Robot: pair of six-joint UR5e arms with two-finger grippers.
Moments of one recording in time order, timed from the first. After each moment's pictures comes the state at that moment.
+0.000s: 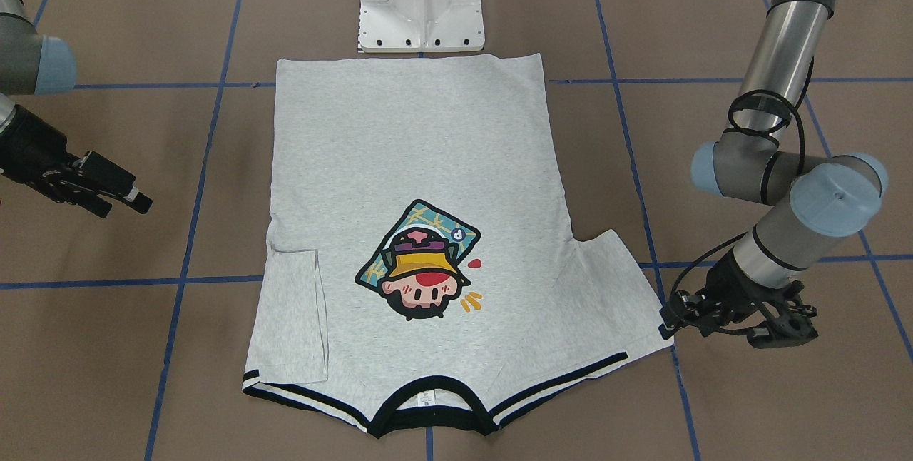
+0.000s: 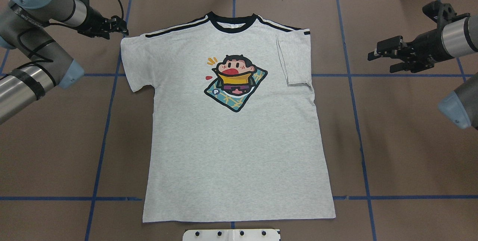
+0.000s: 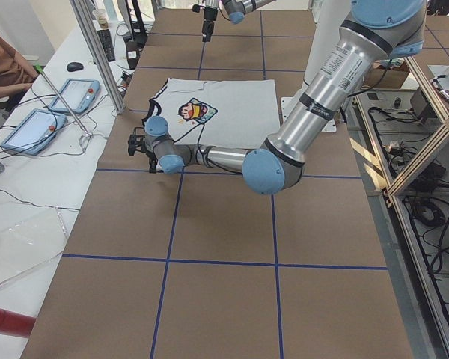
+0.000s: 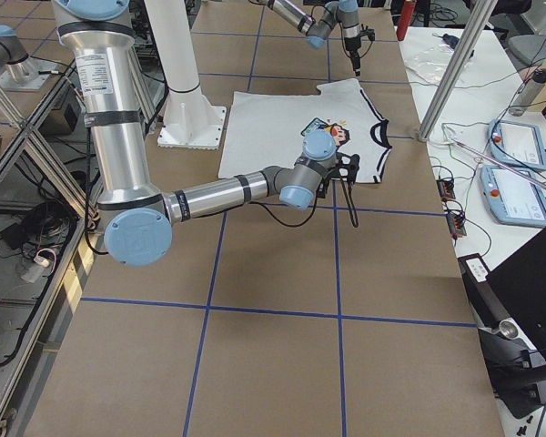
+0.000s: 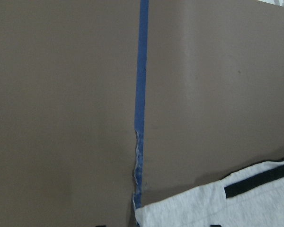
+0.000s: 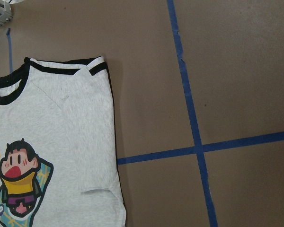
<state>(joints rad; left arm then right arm) -1.00 -2.20 -0.96 -2.51 -2.10 -1.07 1.06 -1.43 1.64 -0.71 2.35 1.30</state>
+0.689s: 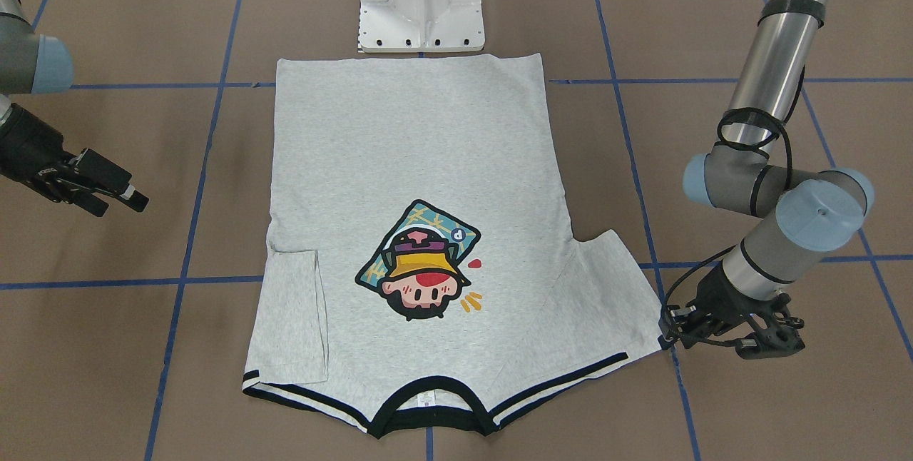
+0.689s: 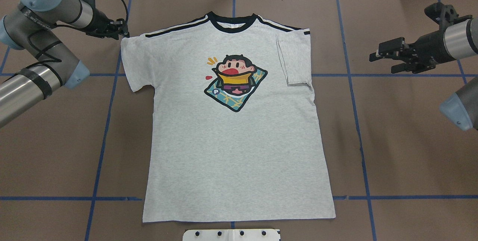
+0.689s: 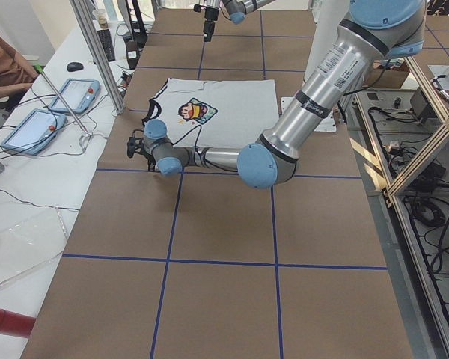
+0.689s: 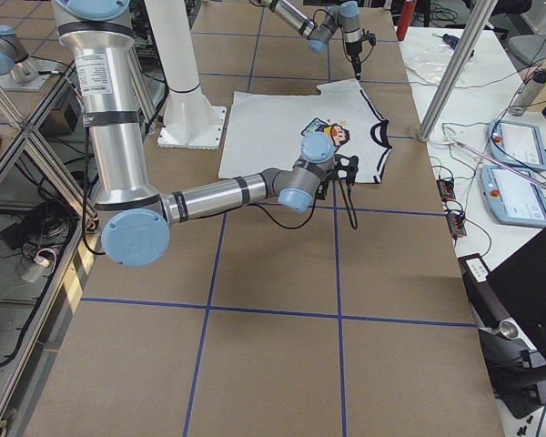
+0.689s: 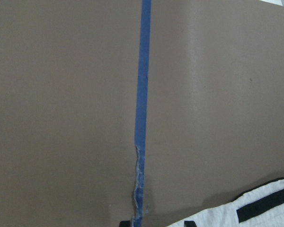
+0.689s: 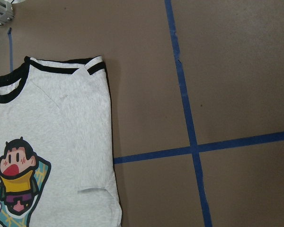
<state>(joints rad) -0.98 -2.22 -0.90 -2.54 -2.09 -1.07 1.06 -1.43 1.64 -0.70 2.34 1.30</state>
